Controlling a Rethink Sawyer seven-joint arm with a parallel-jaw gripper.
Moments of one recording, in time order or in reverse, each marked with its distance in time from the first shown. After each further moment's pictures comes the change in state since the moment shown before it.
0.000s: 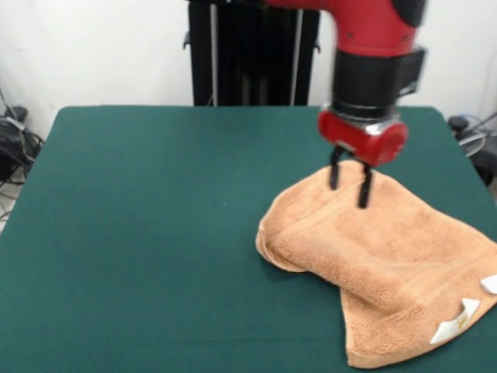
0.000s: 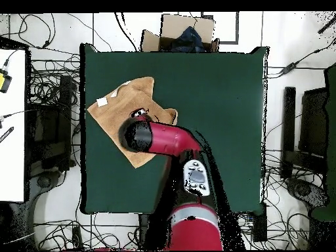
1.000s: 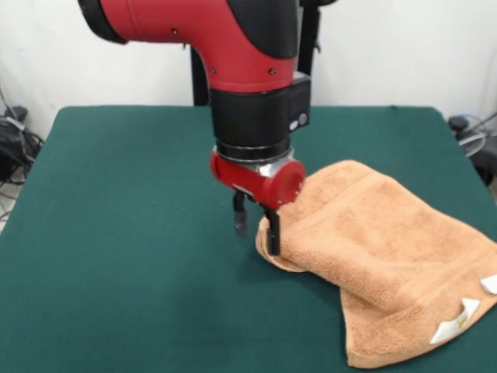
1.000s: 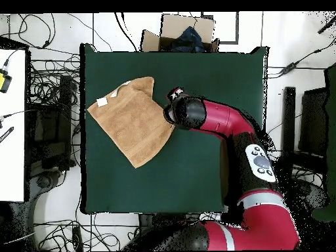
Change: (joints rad) arm -0.289 0.069 0.202 -0.189 -0.178 0.113 -0.200
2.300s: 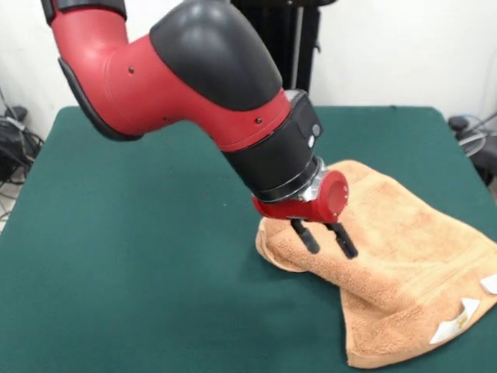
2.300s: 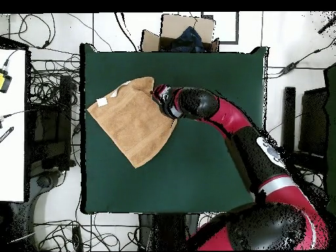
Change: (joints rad) arm -0.296 0.192 0.448 -0.003 0.000 0.201 -0.304
